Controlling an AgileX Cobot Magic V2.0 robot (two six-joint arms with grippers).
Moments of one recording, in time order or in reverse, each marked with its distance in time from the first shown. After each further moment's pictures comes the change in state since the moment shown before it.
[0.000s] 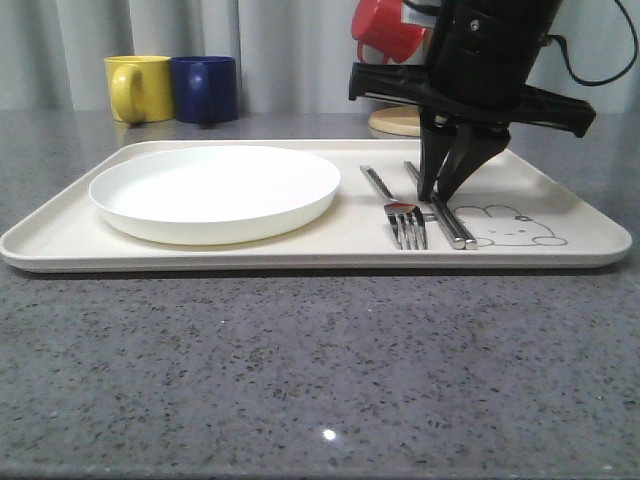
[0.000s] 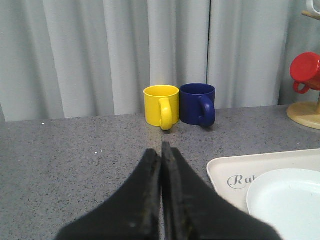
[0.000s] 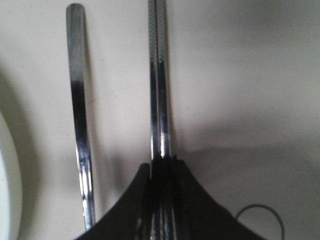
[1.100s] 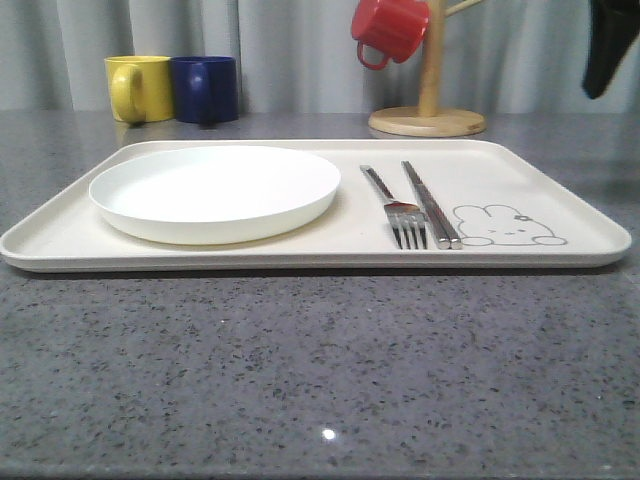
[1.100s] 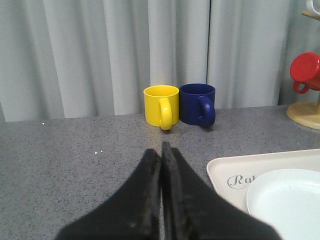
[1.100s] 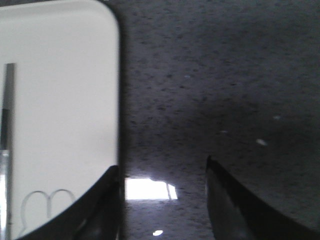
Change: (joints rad) left arm 0.000 0.000 0.000 0.000 -0.002 0.000; right arm -0.374 -0.203 -0.002 0.060 0.144 -0.370
